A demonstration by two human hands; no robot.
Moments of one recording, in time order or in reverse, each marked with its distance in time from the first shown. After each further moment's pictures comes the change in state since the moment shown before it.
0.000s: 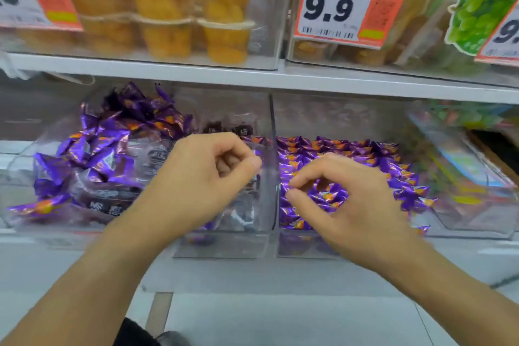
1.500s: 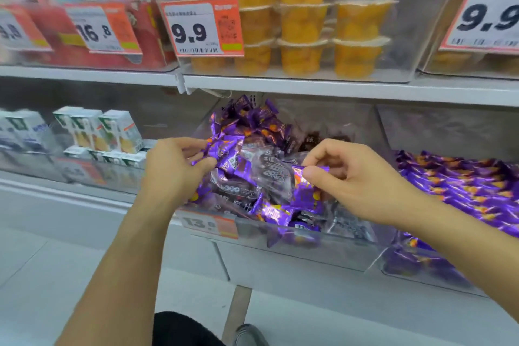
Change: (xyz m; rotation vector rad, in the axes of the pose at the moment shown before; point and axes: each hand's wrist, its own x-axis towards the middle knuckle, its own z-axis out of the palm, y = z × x) left_hand -0.042 -0.093 -0.134 0.275 0.454 -0.490; right_hand 0.075 -0.047 0.085 0.389 -0.411 0.156
